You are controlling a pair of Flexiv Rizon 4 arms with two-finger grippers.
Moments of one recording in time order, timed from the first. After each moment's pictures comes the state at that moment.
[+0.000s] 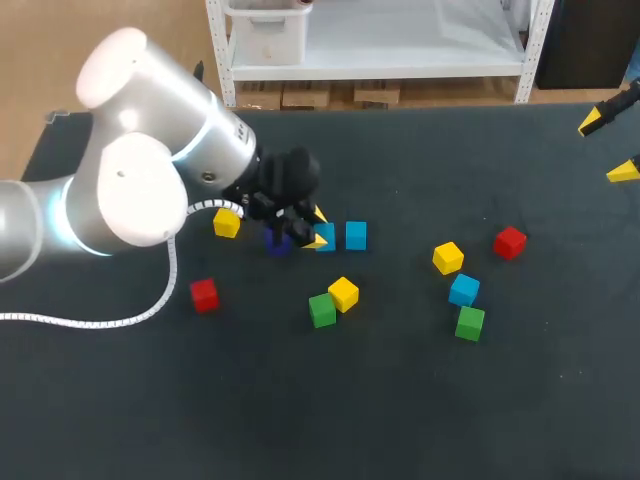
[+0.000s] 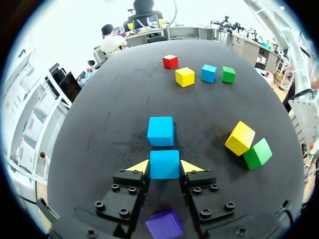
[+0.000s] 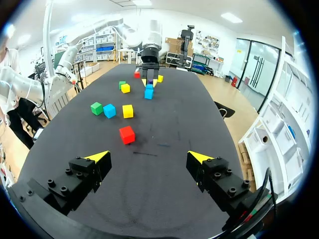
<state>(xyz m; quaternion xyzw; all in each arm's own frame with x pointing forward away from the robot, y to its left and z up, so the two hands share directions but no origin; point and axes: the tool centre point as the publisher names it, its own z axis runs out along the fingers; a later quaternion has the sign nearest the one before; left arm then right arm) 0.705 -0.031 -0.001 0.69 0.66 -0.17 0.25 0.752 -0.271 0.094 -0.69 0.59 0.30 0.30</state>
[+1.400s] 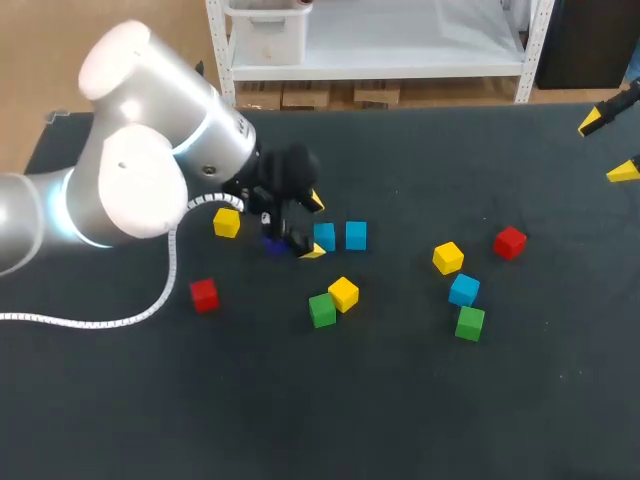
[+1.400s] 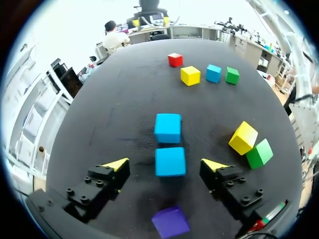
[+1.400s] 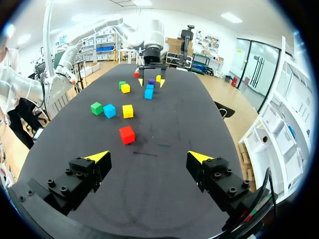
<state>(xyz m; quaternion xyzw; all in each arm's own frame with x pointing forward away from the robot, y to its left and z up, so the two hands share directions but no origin) 0.715 -0.026 0.002 0.67 0.68 -0.17 0.24 0.752 -0.271 0.094 -0.69 0.59 0.30 0.30</state>
